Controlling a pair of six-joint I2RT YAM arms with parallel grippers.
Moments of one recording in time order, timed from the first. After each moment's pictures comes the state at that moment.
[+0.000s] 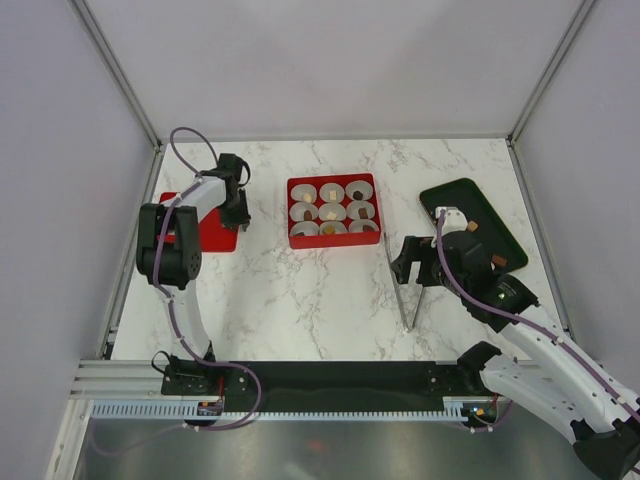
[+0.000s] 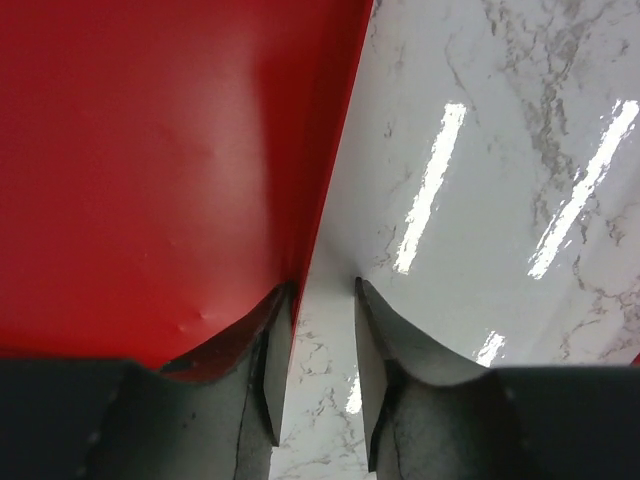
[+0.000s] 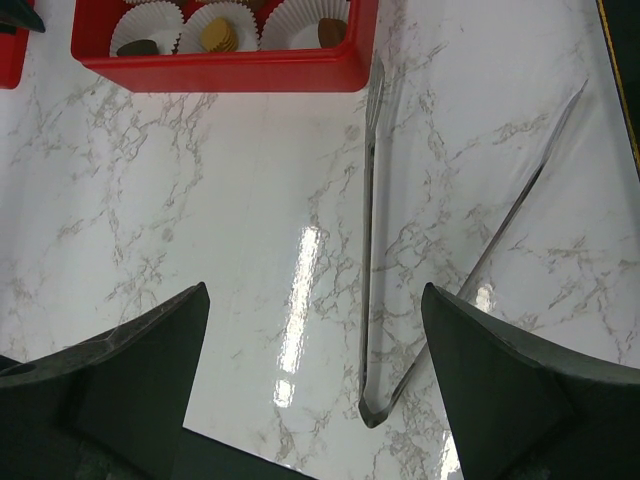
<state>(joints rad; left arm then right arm) -0.11 2.02 1.45 -0.67 -0.12 -0.27 0.59 0.77 0.74 -0.58 0.14 0.49</state>
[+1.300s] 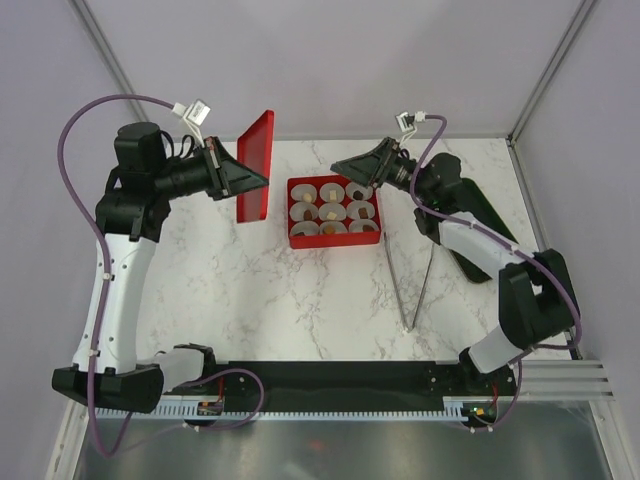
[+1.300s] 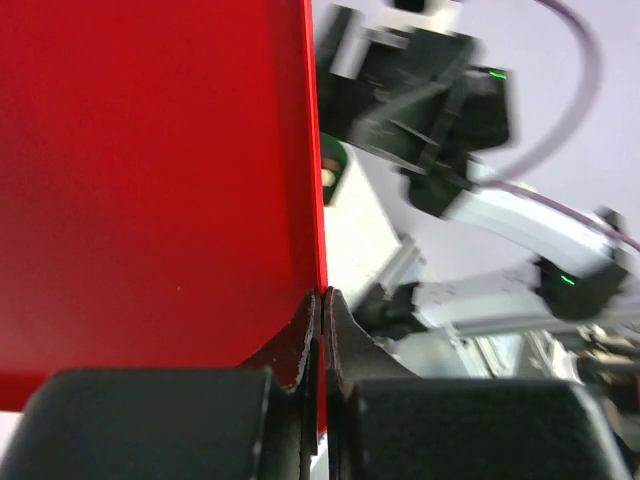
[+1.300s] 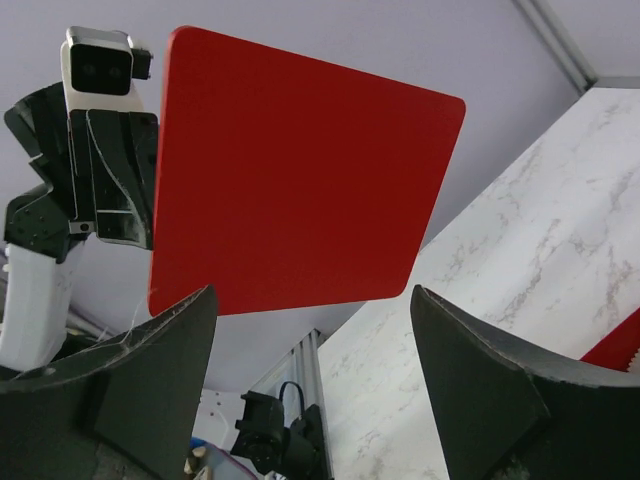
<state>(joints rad) -0.10 1.20 1.55 -0.72 0.82 -0.49 0.40 1.51 1.04 0.79 -0.71 1.02</state>
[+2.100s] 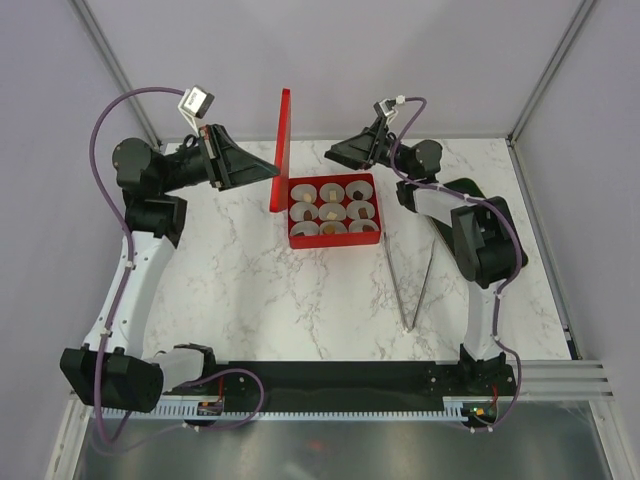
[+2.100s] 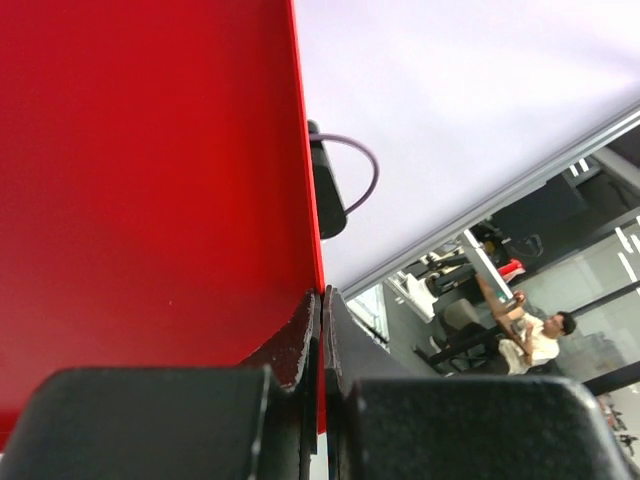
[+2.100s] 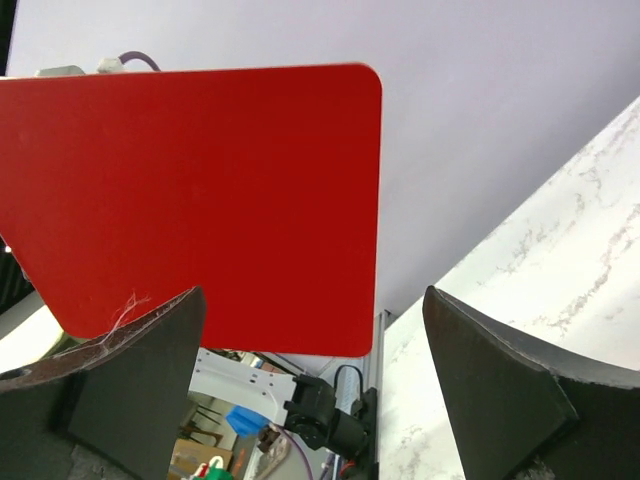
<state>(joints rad) -0.11 1.19 1.27 0.35 1.21 -1.21 0.31 2.06 1.40 1.27 -0.97 1.50</state>
